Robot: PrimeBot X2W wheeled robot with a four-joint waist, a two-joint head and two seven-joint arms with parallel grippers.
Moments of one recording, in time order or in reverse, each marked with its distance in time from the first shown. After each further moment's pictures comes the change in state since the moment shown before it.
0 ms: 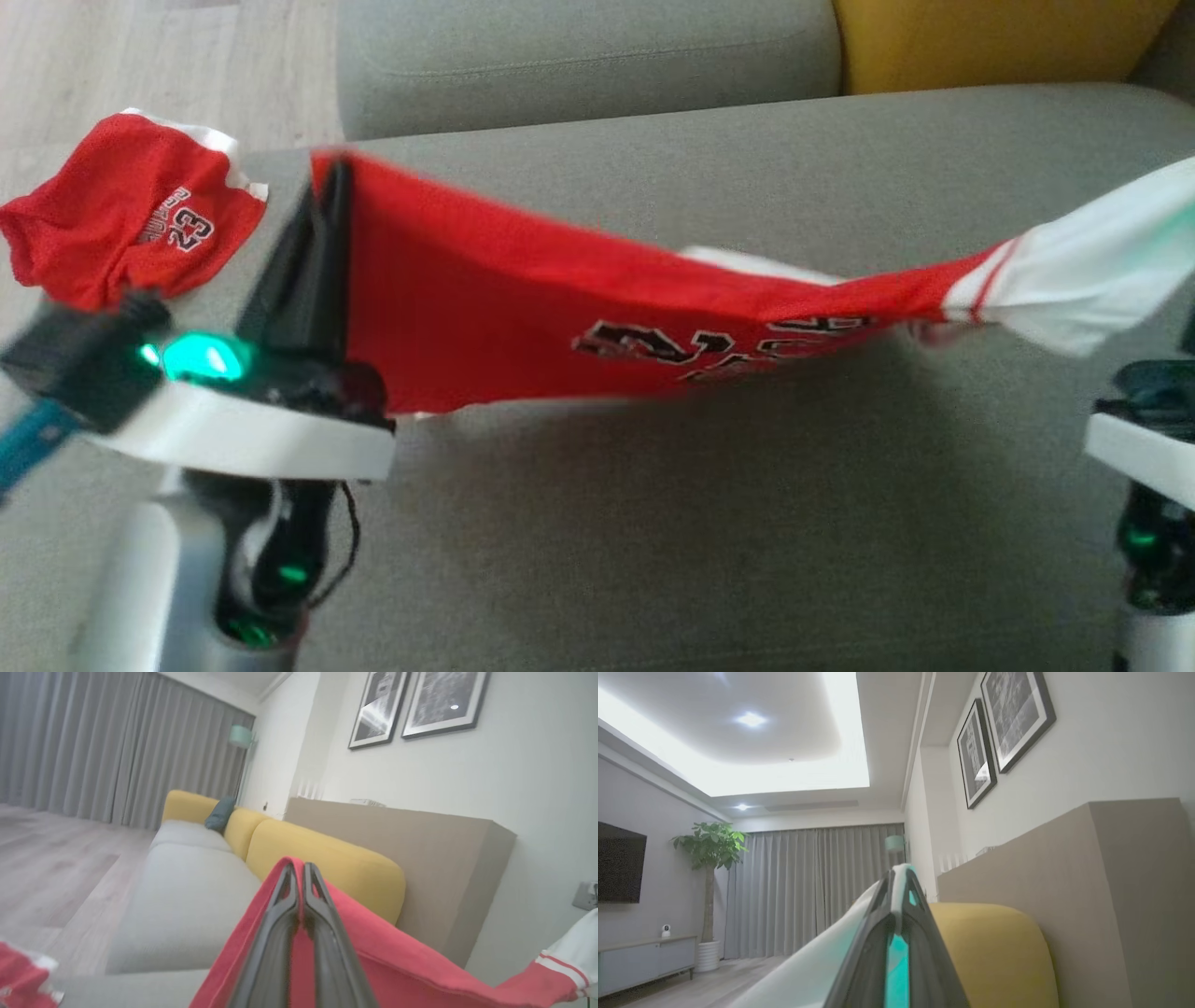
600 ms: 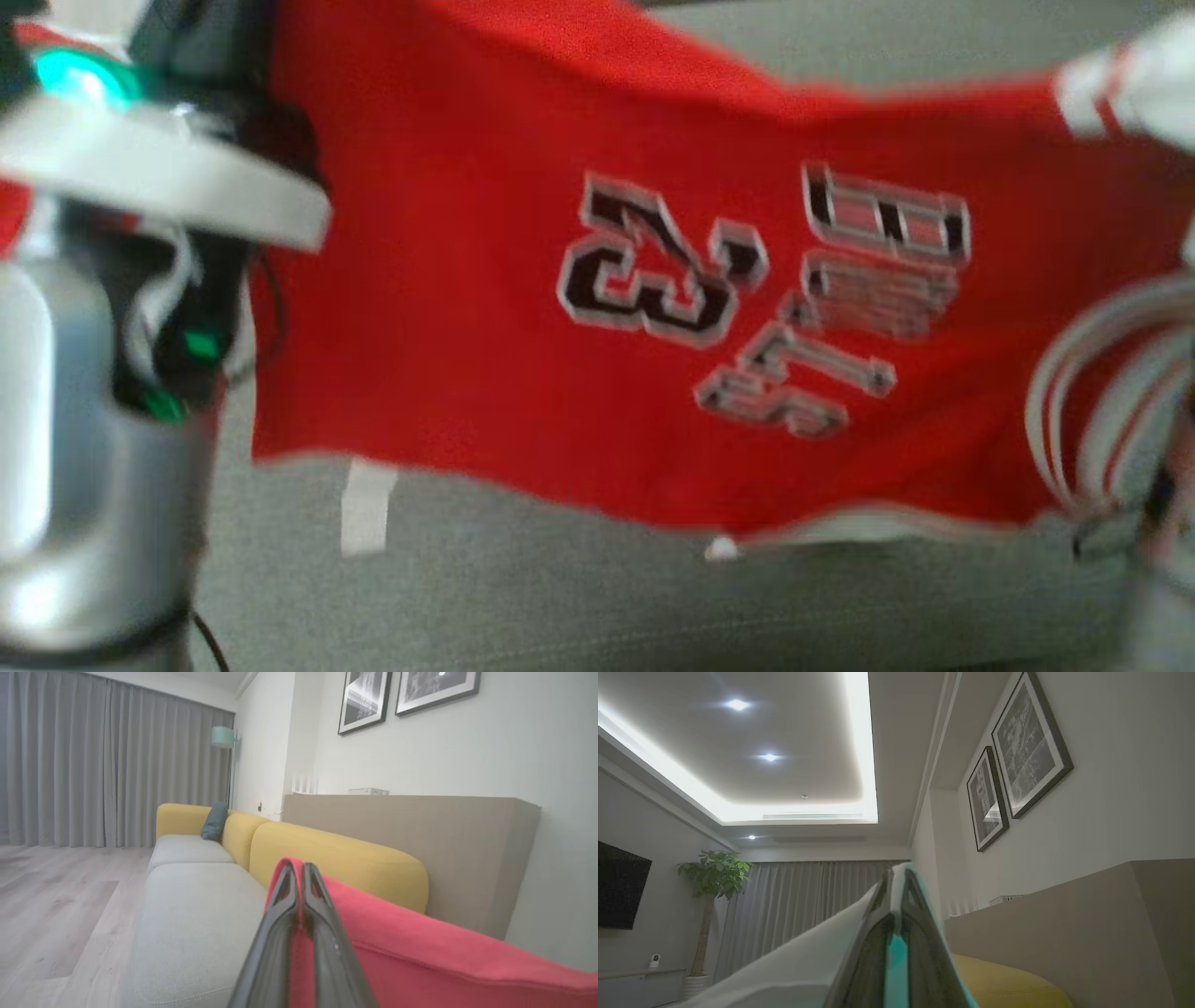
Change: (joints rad) left arm -0.456 0.072 0.017 0.053 0.032 -0.013 0.188; right arm -0.349 -0.003 -0.009 -0.119 -0.023 0.000 0.099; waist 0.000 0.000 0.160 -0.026
